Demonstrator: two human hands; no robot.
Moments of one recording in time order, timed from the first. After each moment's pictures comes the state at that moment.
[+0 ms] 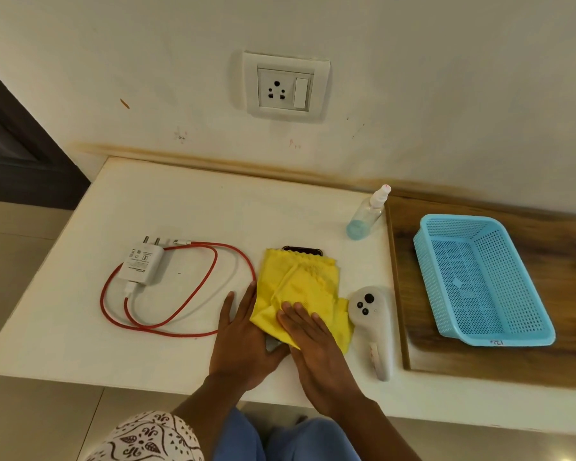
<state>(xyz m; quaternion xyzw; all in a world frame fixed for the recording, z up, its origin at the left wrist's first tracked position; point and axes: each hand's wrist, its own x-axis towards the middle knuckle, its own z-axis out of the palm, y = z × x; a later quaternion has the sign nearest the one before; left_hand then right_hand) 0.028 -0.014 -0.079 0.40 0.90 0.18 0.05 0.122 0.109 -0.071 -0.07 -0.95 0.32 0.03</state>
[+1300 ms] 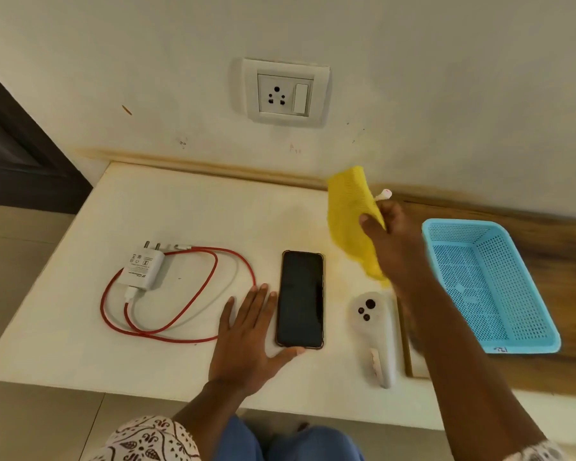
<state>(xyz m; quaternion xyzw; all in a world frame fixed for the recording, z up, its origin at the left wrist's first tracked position) 0.028 -0.013 -0.084 0.35 0.92 0.15 0.10 0.043 0.216 0.070 -0.35 -0.78 0.50 0.17</state>
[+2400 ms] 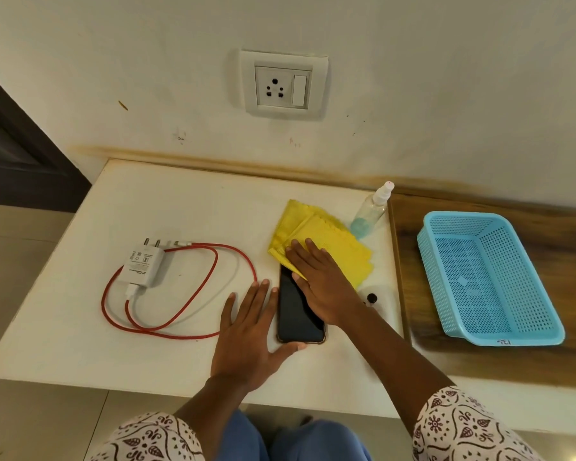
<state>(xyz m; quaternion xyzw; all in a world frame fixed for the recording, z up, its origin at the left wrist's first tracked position) 0.027 -0.014 -0.082 0.37 0.92 0.14 0.07 0.033 0.178 -0.065 -0.03 -0.98 0.19 -0.04</state>
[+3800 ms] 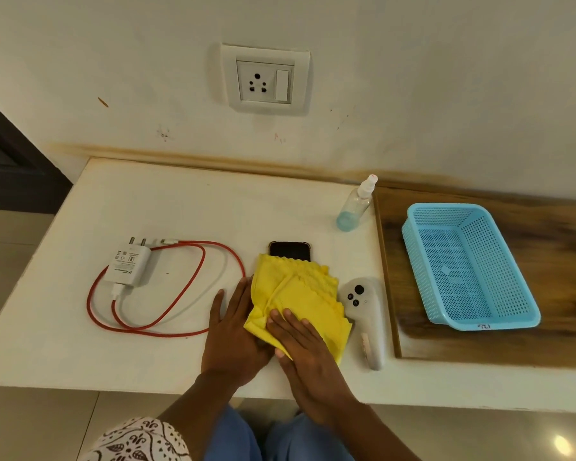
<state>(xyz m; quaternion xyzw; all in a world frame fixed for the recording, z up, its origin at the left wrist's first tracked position) 0.028 -0.014 -0.073 0.41 0.90 0.16 0.04 0.138 0.098 -0.052 -0.08 -0.93 0.34 -0.04</state>
